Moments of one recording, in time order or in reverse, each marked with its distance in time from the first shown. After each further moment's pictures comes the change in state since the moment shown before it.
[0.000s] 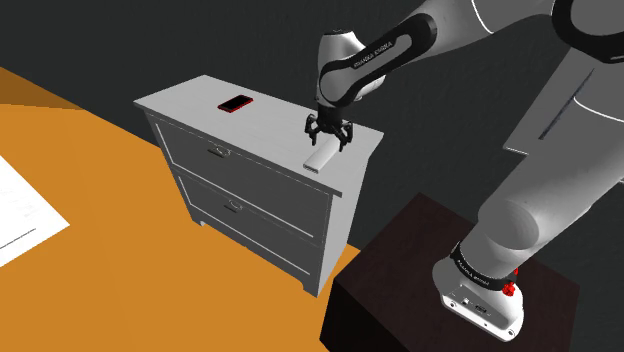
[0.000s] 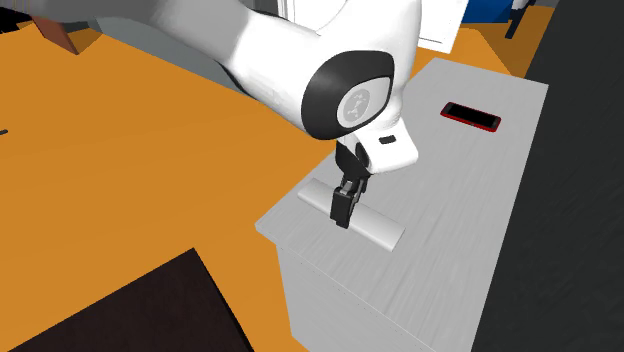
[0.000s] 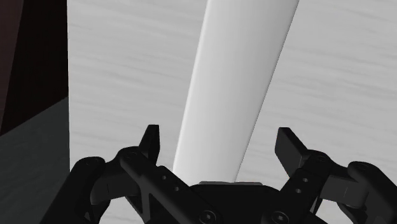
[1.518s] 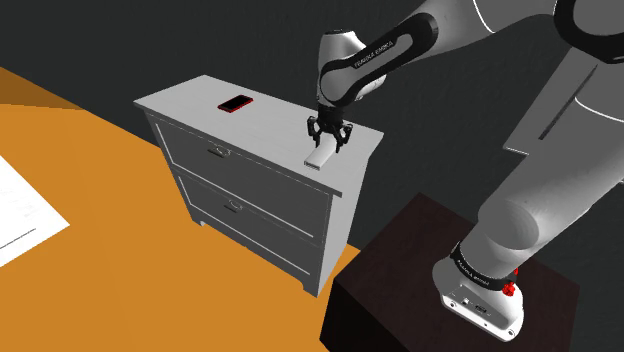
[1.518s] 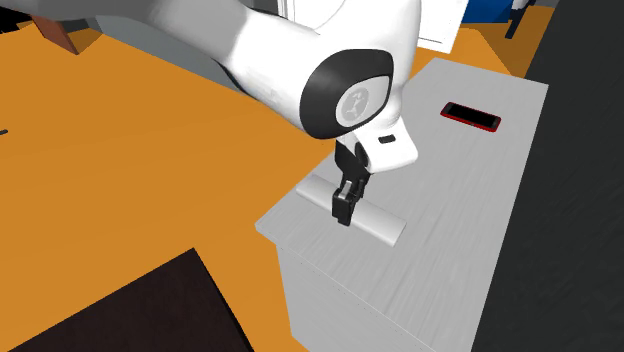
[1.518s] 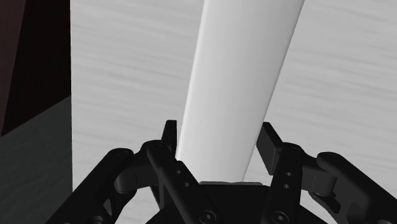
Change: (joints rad) arm 0.000 -0.007 0.000 -0.004 0.003 -0.003 -0.001
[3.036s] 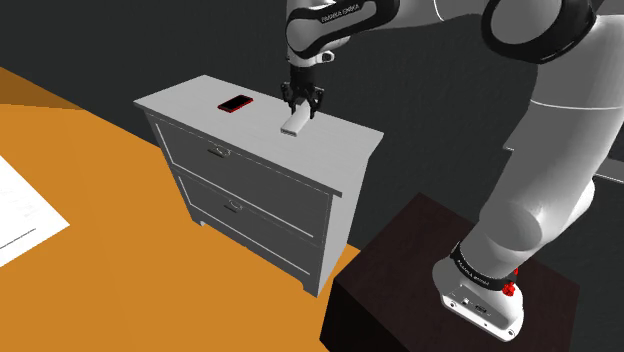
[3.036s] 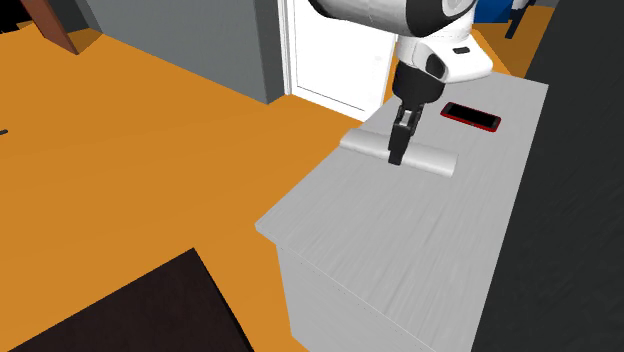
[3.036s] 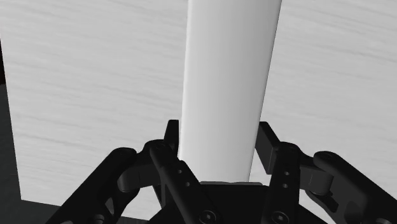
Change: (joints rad) arm 0.035 0.271 0.002 0.562 -0.080 -0.305 0.048
